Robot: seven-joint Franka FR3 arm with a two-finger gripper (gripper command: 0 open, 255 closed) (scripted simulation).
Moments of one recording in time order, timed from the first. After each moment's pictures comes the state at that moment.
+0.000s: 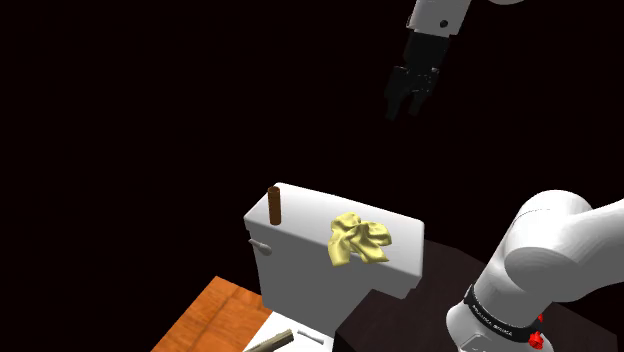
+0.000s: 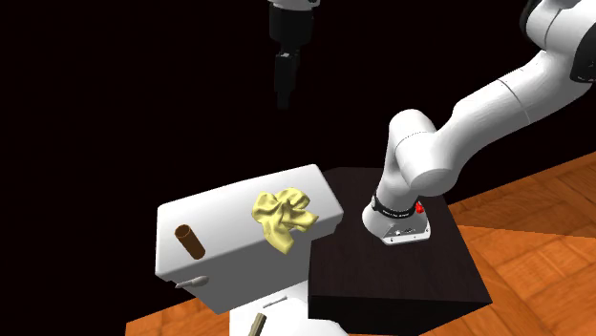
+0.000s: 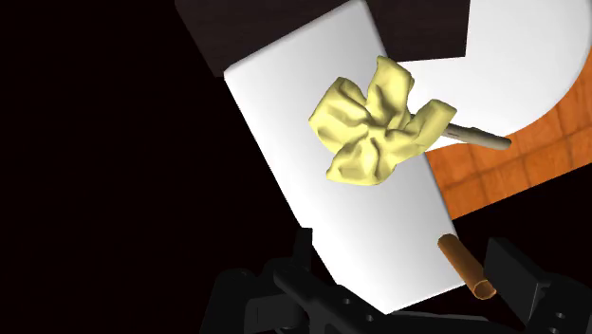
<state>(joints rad) -0.01 -0.79 -0.04 -2.29 0.05 1.59 0.05</state>
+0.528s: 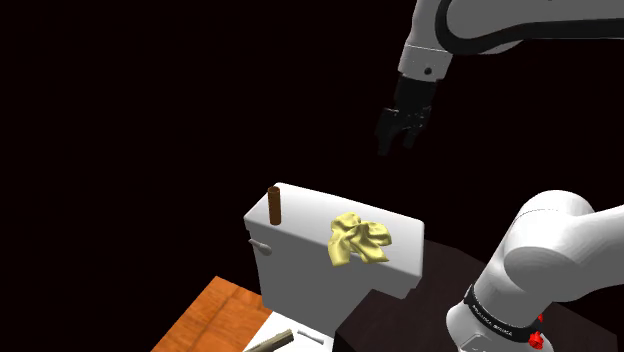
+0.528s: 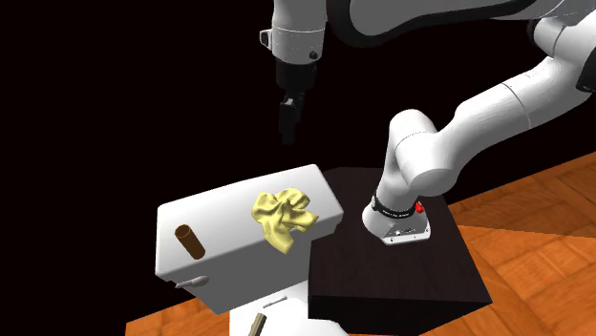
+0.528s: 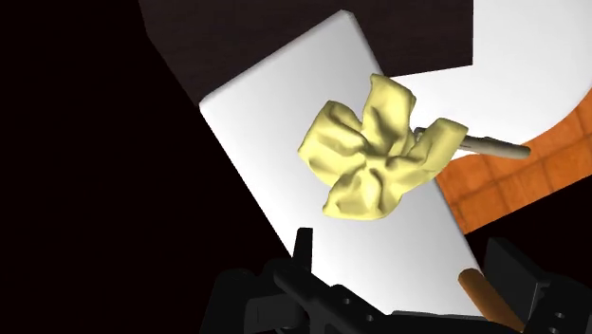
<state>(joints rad) -0.02 -0.86 0.02 -2.51 0.08 1.71 0.15</state>
